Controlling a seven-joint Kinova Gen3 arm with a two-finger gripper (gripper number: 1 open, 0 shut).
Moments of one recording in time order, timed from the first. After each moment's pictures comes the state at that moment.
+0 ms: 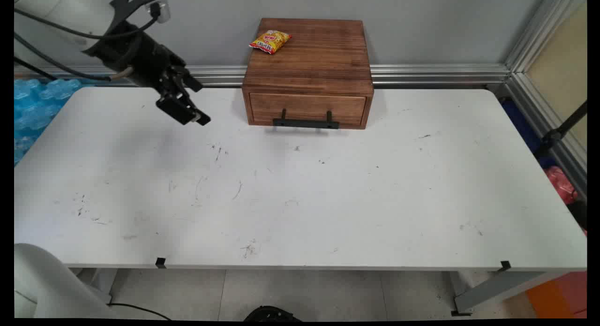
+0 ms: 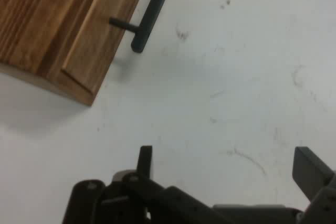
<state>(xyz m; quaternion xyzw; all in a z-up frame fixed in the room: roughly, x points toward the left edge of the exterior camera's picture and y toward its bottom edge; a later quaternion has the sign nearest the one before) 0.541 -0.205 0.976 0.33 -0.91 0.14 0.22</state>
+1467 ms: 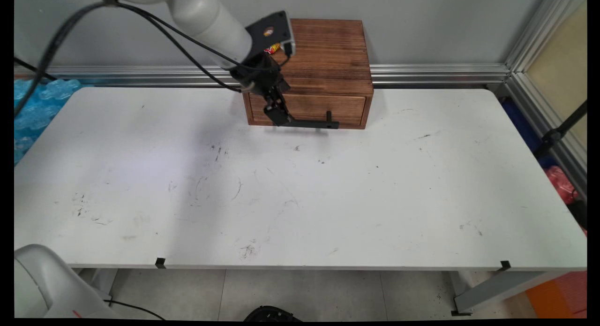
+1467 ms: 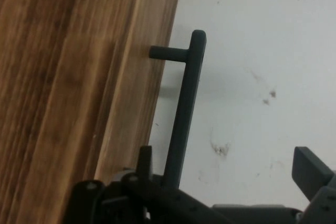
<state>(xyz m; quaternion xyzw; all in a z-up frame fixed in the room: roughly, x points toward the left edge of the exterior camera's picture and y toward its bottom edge) 0.416 -0.336 0.899 0.23 -0.93 0.18 0.20</state>
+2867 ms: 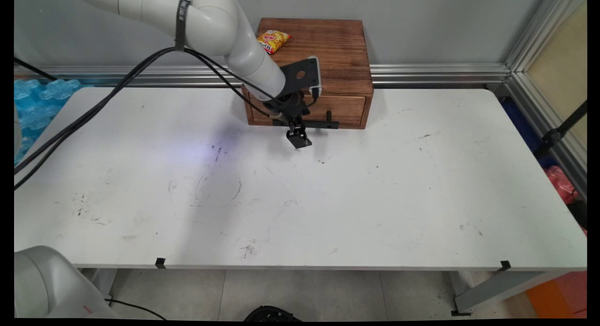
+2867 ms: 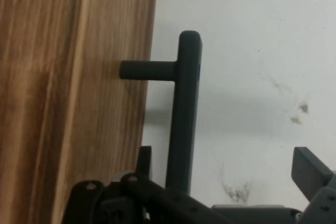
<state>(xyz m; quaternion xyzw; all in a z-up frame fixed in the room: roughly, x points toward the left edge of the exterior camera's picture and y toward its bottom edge) 0.379 -0.383 0.808 0.18 -0.95 0.18 0.18</state>
